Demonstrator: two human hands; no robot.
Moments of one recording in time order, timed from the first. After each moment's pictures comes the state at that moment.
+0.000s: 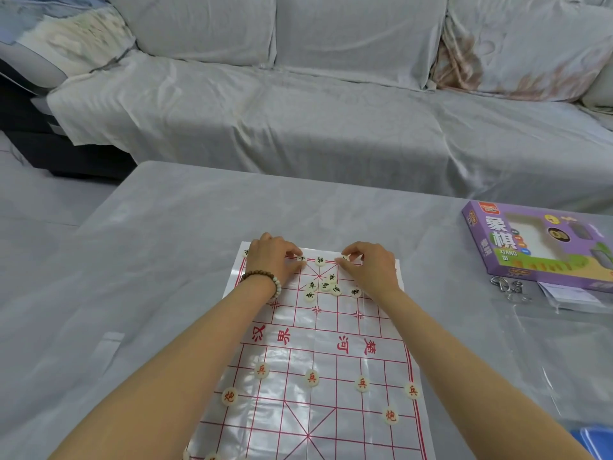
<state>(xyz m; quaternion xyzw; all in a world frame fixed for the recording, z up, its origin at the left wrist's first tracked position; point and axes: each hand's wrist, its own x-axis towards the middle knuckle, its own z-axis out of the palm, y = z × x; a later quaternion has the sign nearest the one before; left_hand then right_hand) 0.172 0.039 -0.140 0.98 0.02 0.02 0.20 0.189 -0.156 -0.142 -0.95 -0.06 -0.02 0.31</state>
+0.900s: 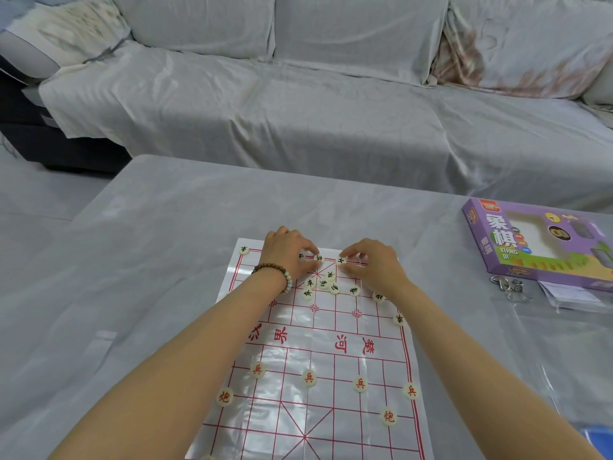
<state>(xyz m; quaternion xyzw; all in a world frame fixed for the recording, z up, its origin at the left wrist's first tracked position) 0.183 0.017 -0.136 0.98 -0.05 0.00 0.17 0.198 -0.174 -0.141 -0.96 -0.14 0.03 0.25</state>
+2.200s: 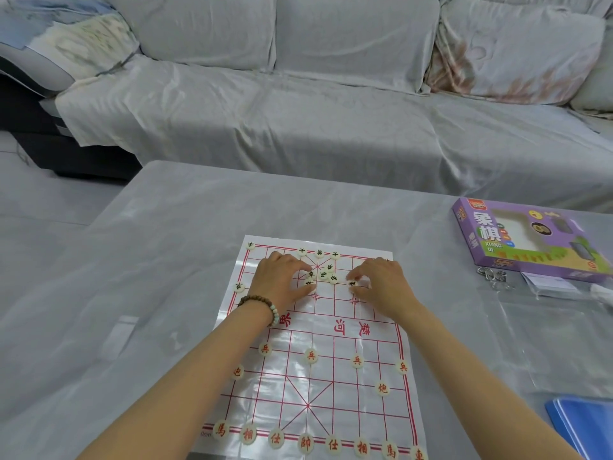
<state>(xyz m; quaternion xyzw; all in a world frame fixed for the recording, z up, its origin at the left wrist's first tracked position) 0.105 0.023 -0.128 0.98 -0.05 -0.03 0.19 0.142 -0.187 -0.135 -0.98 -0.18 0.03 0.13</state>
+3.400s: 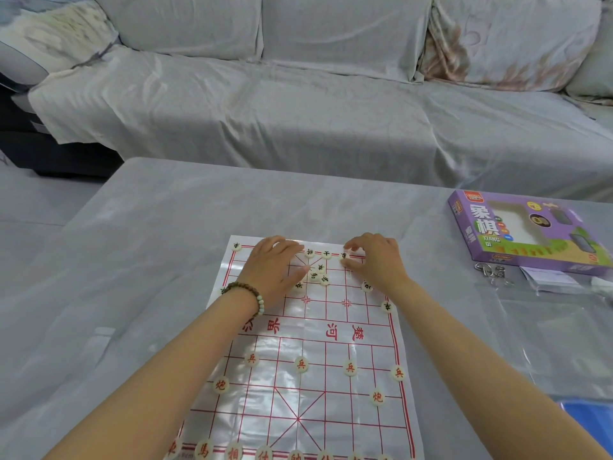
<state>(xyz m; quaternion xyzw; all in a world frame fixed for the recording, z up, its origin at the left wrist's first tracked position) 0.133 0.029 -0.135 0.98 -0.12 -0.01 0.17 0.188 -0.190 -0.141 -0.98 -0.13 -0.02 0.17</state>
